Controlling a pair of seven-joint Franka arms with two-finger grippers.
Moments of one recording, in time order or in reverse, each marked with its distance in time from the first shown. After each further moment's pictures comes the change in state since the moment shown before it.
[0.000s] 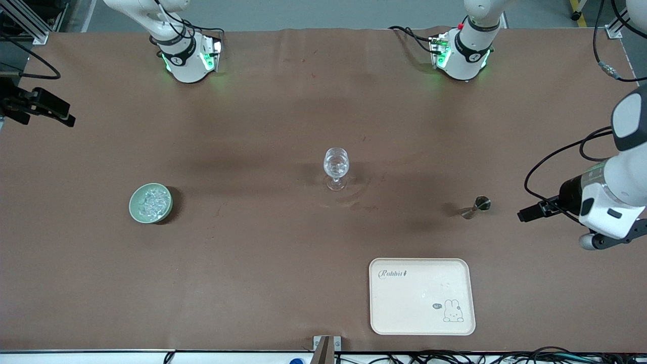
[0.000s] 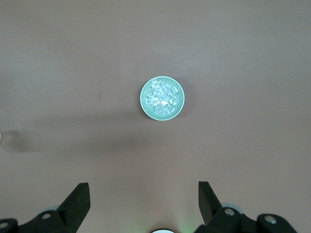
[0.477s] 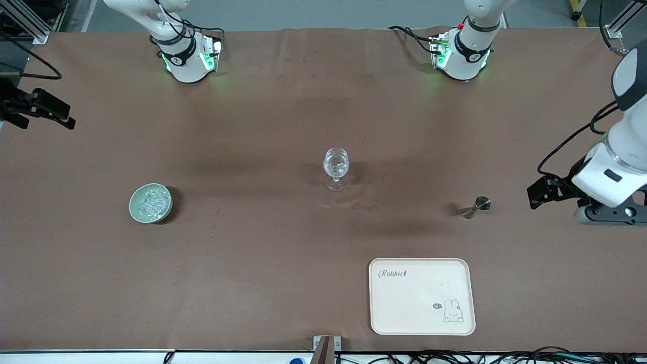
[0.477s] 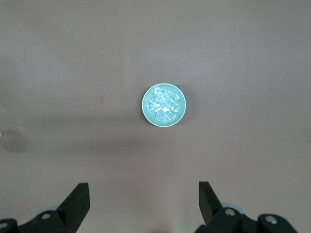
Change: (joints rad) left arm 0.005 -0.107 -0.060 0.011 0.036 -0.001 0.244; right arm 0.000 0.000 0.000 -0.001 0.000 0.022 -0.053
